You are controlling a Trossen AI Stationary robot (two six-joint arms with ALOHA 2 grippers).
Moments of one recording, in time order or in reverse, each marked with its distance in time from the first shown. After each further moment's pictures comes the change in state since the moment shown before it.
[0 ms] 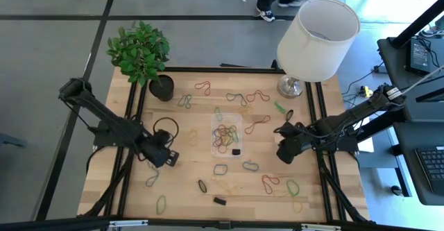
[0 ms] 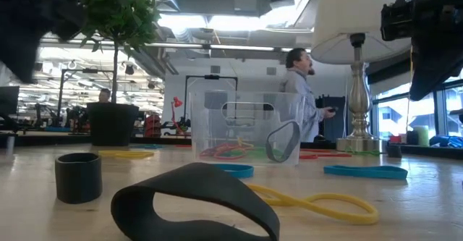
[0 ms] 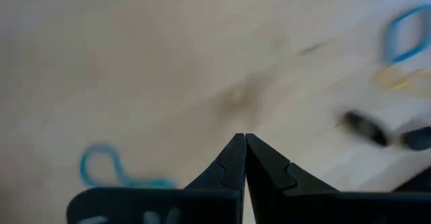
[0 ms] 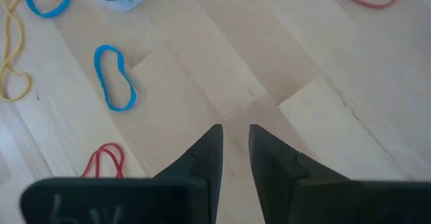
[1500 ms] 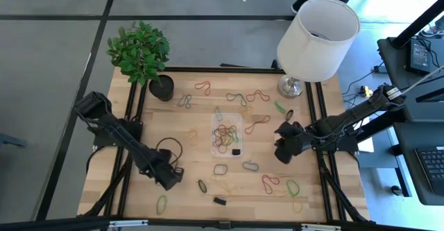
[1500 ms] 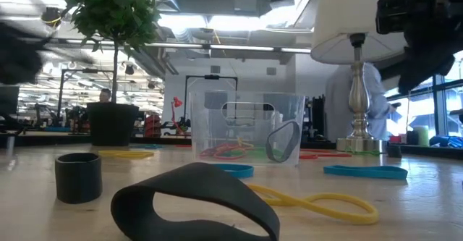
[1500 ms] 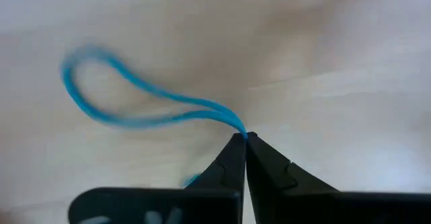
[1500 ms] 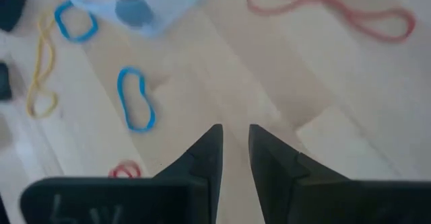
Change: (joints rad) left arm -0.119 0.385 0.085 0.136 0.140 -0.339; right arm 0.000 0.001 0.000 0.084 0.059 -0.029
